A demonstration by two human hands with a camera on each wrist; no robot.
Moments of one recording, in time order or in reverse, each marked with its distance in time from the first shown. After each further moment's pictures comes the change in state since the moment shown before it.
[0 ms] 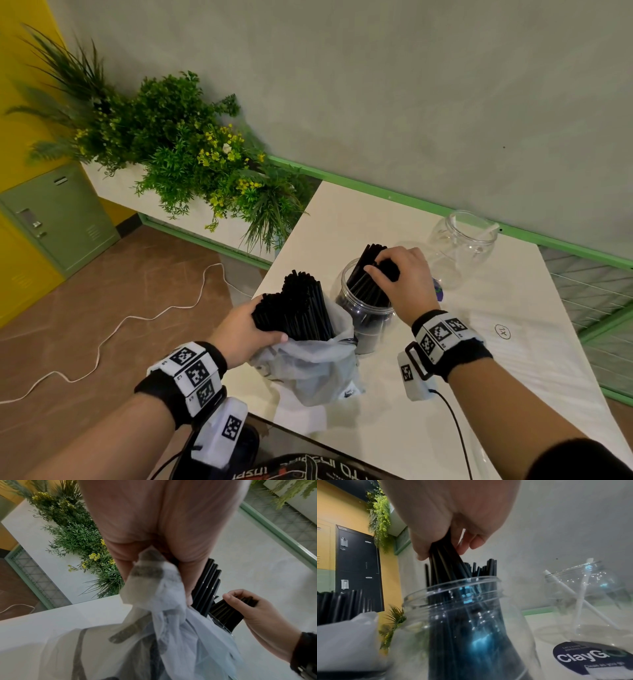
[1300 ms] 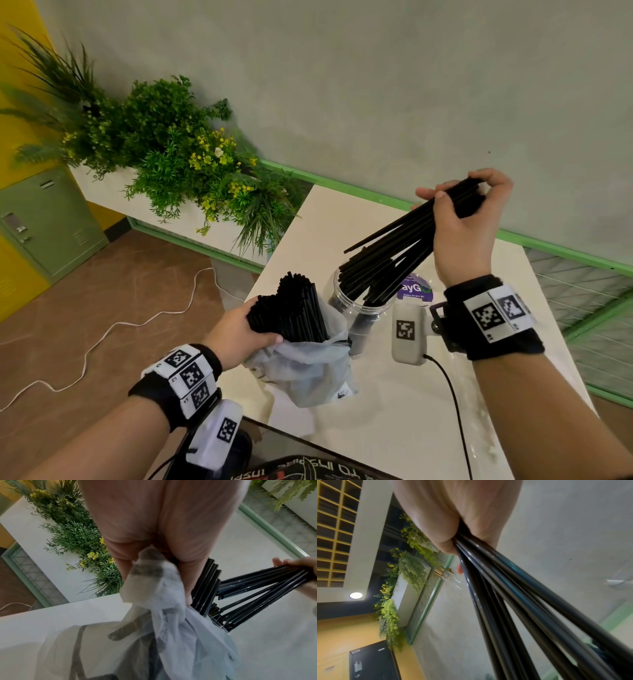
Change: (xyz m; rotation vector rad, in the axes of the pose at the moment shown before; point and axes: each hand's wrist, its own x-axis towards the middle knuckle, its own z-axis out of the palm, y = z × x) left_hand 0.003 -0.006 0.002 0.007 0.003 -0.007; right_hand 0.034 -0.074 -0.090 0.733 0.478 0.124
